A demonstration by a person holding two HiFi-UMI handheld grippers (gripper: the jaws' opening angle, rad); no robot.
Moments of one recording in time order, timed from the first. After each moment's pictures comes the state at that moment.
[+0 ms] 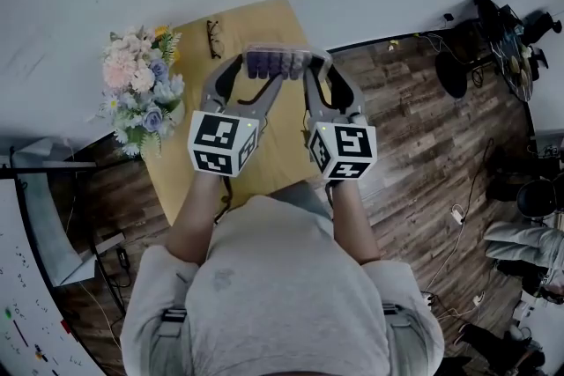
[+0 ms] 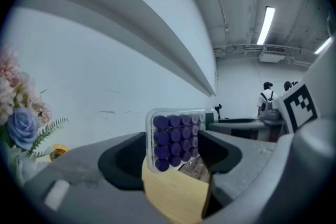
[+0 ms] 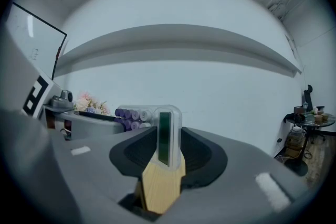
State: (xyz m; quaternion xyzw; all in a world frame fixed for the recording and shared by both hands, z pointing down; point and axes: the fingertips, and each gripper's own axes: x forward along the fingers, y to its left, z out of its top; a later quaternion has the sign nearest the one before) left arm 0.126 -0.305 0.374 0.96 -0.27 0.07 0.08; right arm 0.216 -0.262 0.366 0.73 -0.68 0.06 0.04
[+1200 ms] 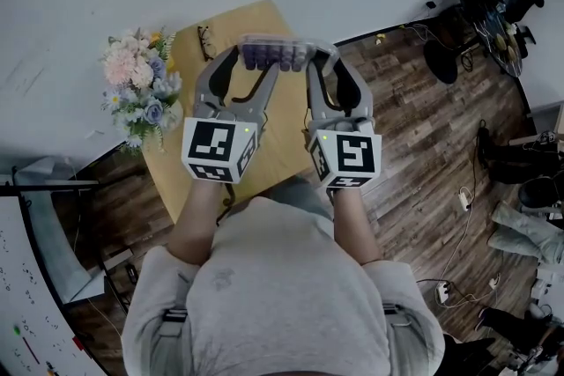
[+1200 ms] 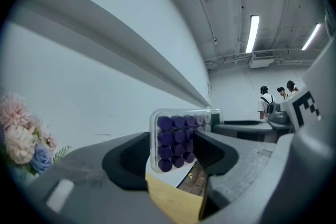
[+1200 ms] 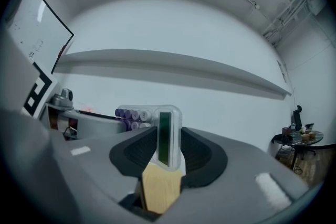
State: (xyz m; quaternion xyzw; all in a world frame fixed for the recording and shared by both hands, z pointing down) left arm 0.113 -0.267 0.309 0.97 -0.25 -0.01 0.02; right arm 0.199 -0.207 0.298 0.77 -0.64 -0.04 0.01
